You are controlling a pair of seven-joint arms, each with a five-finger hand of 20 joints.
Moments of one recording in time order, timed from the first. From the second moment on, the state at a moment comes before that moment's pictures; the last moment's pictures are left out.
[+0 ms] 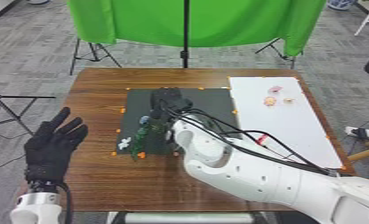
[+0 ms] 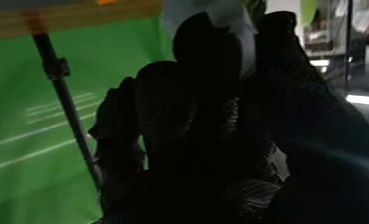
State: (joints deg) left arm 132.3 -60.8 -96.6 -125.0 32.6 13.9 21.2; right arm -47.2 -68.1 13.9 -89.8 -125.1 12.3 34.6
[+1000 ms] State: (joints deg) left arm 131.9 -59.2 -95.9 -124.9 32.6 13.7 19.8; right arm -45.4 -68.7 10.0 -88.3 -133.8 6.5 39.4
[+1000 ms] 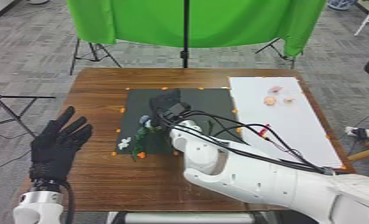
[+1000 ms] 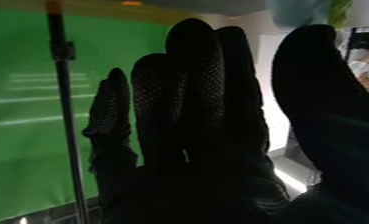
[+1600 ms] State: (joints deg) left arm 132.0 -58.4 -95.0 -124.8 31.5 13.9 21.5; right arm -42.9 -68.9 9.8 -86.5 -132.3 7.7 43.4
